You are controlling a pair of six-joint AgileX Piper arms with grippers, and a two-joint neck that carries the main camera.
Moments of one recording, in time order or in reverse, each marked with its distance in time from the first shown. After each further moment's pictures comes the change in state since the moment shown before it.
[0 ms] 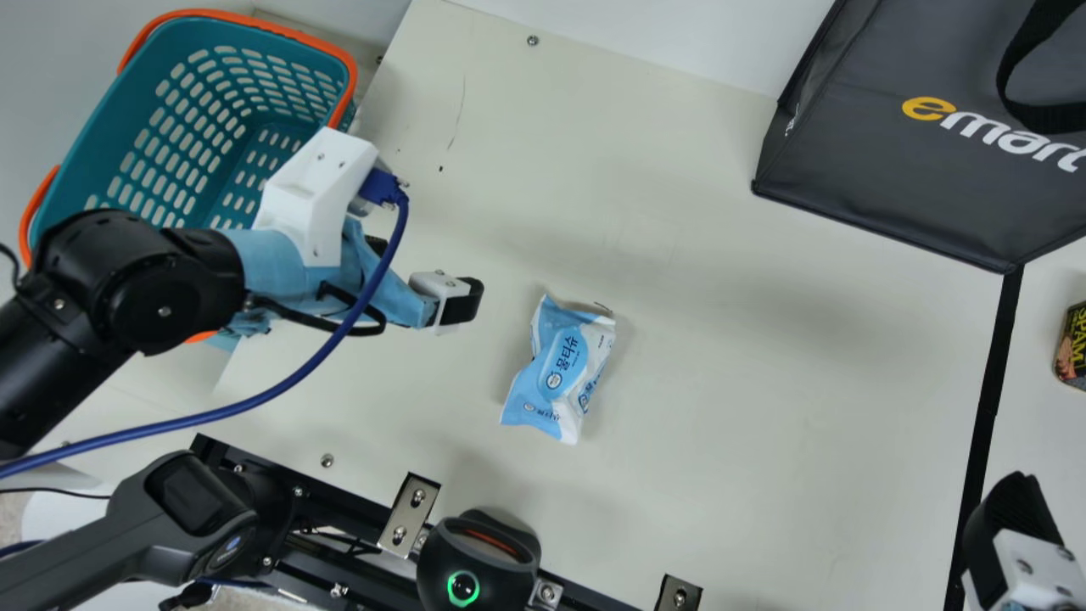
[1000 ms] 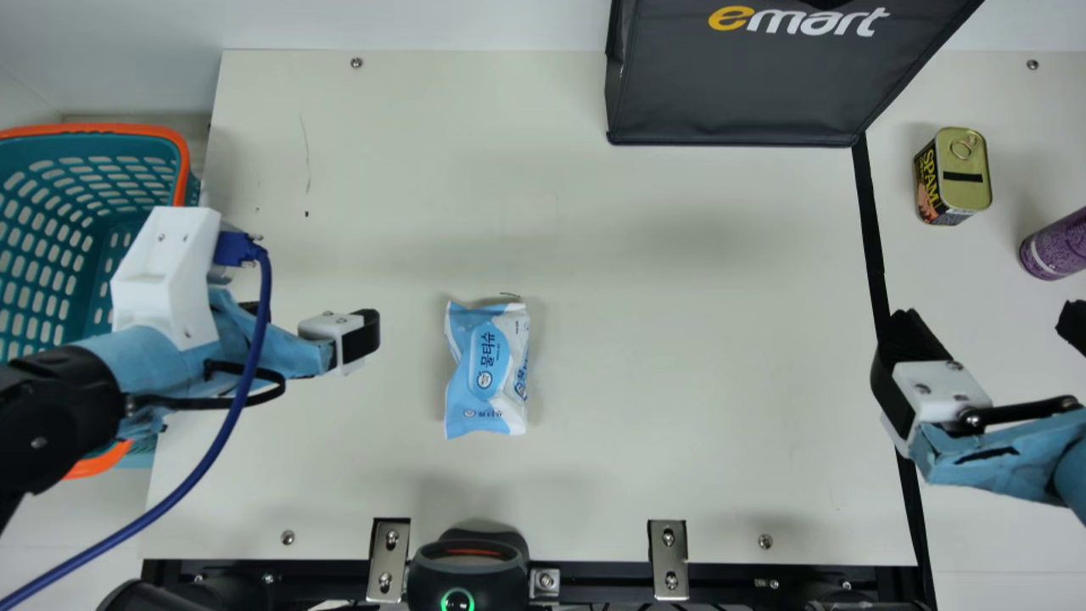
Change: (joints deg) left arm -0.5 0.2 -0.2 0.8 0.8 -0.1; right arm 0.0 0.0 0.0 0.0 -0.1 0.0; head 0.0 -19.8
